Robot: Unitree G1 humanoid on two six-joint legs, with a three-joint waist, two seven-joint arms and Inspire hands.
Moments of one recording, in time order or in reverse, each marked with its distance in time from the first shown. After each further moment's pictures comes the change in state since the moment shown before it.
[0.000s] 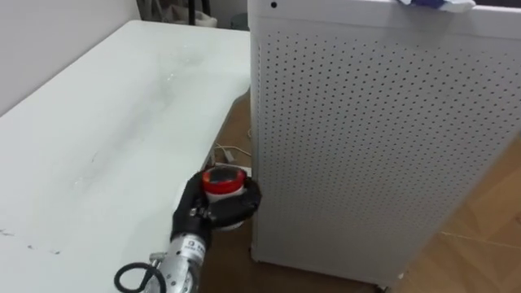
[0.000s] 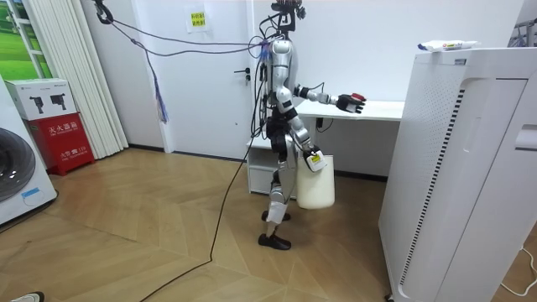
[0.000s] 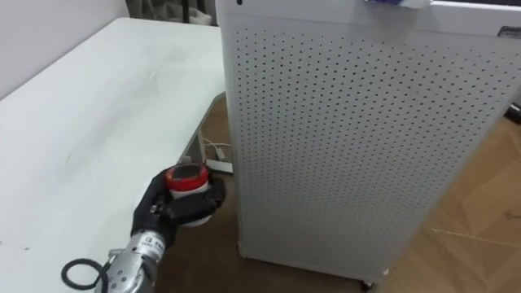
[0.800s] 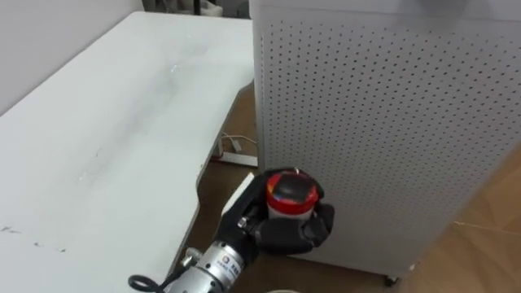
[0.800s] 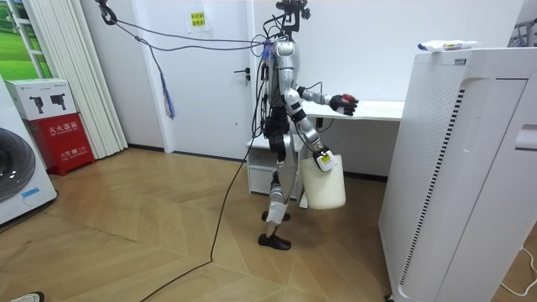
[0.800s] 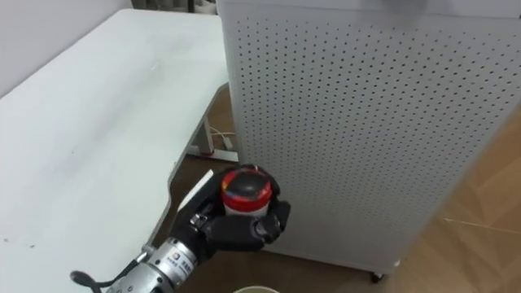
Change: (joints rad) left arm 0.094 0.039 -0.109 -0.165 0.056 0.020 -0.255; right arm -0.161 0.000 -0.008 0.060 0.010 -0.003 -0.048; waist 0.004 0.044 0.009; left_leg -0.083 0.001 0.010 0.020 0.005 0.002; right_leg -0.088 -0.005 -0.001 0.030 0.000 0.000
